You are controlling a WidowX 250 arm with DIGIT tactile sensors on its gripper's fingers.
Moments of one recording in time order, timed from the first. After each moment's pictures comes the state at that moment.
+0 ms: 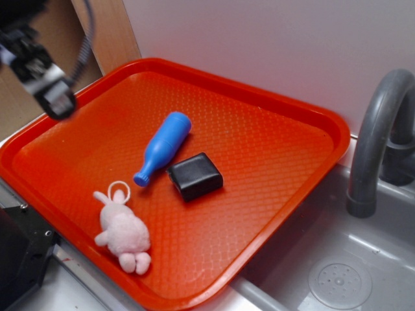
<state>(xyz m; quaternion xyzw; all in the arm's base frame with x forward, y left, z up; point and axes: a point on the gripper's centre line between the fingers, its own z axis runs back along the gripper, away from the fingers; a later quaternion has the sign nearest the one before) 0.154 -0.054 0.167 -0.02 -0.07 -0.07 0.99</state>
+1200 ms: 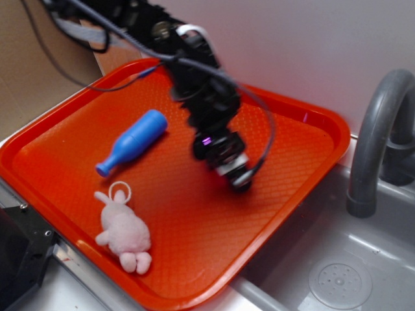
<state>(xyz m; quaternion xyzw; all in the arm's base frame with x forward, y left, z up) 0.290 -0.102 0.021 -0.06 -0.12 -0.16 0.98</state>
